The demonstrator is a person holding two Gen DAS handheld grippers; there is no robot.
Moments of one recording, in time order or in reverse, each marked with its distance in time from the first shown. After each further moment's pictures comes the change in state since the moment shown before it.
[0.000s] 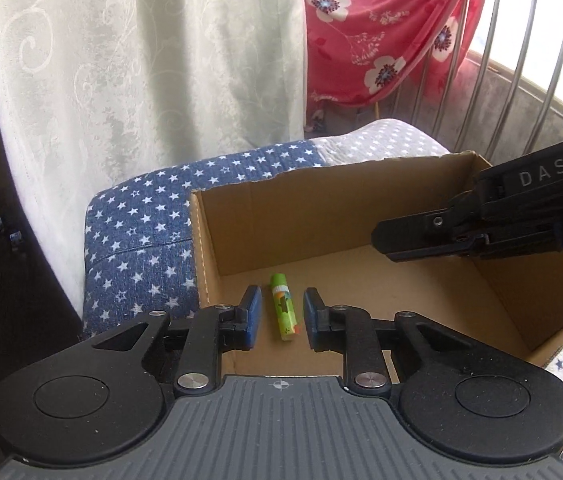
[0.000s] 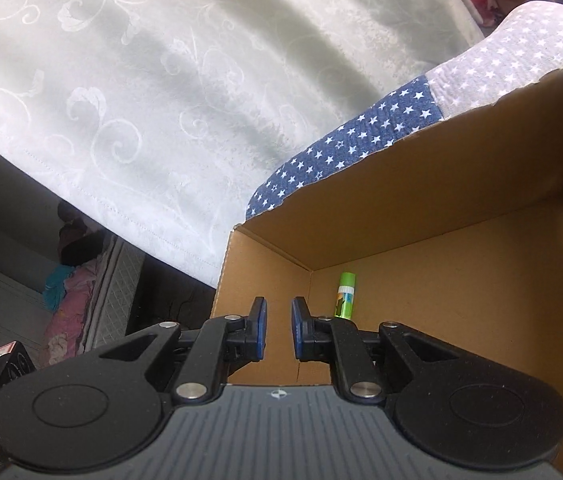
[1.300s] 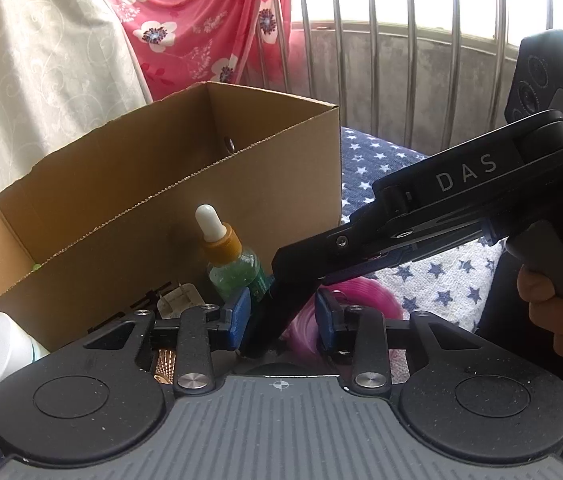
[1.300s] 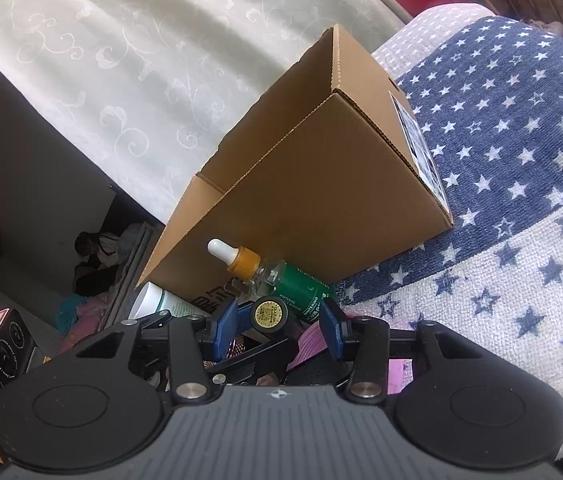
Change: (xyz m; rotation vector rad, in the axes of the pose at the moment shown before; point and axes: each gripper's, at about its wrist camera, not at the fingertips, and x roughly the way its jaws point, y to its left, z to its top) left arm -0.025 -0.163 -0.121 0.387 -0.079 -0.212; right arm -0.101 -0.108 -0.166 0.031 -0.164 0.040
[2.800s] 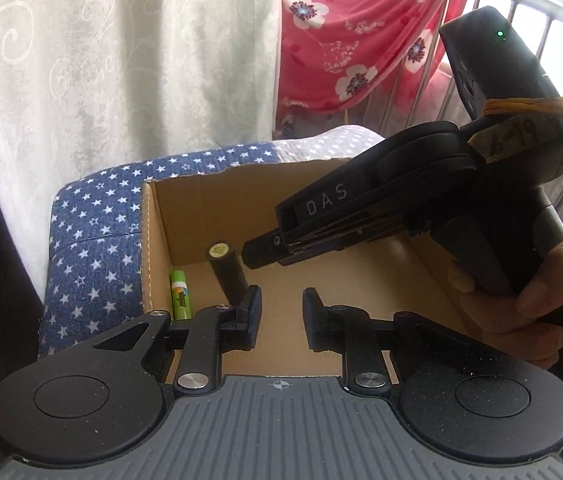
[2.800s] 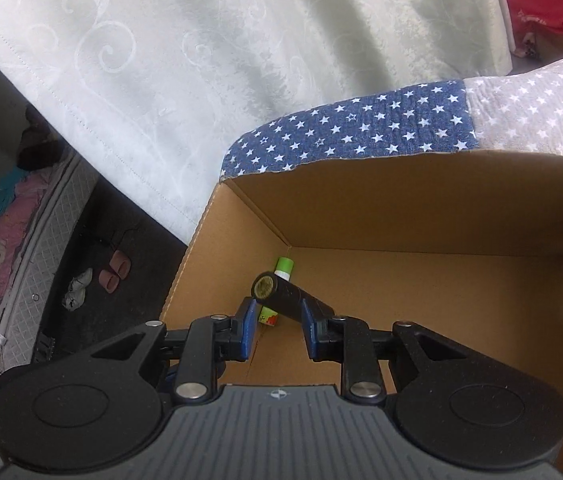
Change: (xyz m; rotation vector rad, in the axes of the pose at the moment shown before) left arm -0.014 0.168 0.047 -0.429 0.037 0.113; right arm 0.196 0.142 0.144 -0.284 0.332 -0.216
